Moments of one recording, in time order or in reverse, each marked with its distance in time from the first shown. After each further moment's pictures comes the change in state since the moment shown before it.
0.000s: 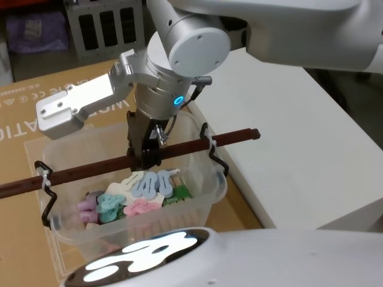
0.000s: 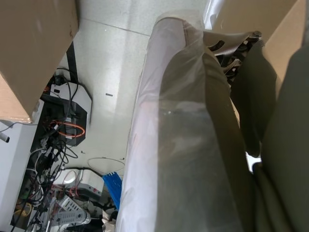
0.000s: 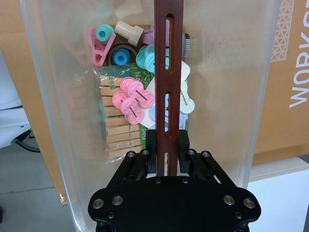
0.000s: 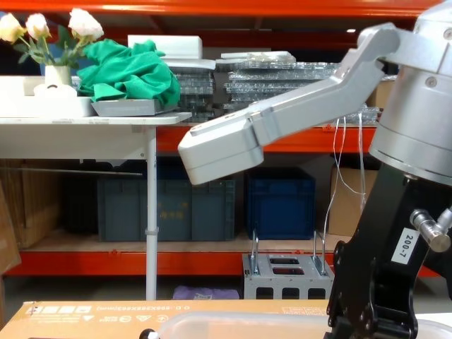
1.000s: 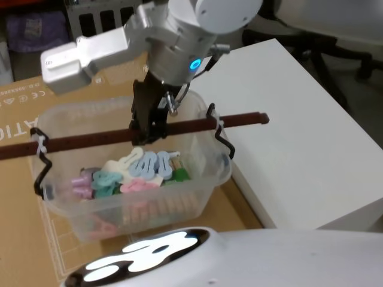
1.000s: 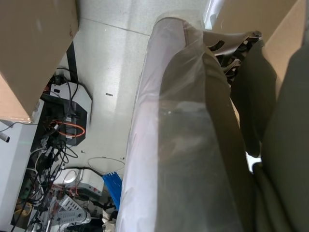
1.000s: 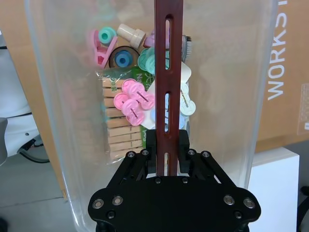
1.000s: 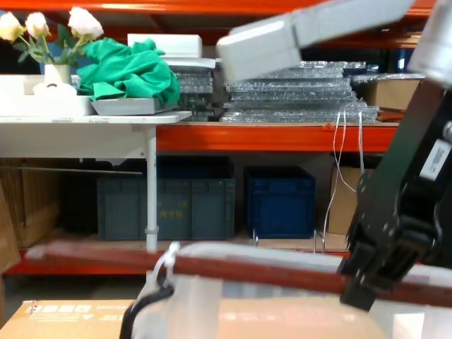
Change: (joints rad) left arm 0.000 0.000 0.000 0.000 0.000 0.000 0.000; right arm 0.036 0.079 0.082 -0.043 0.085 -0.011 0.008
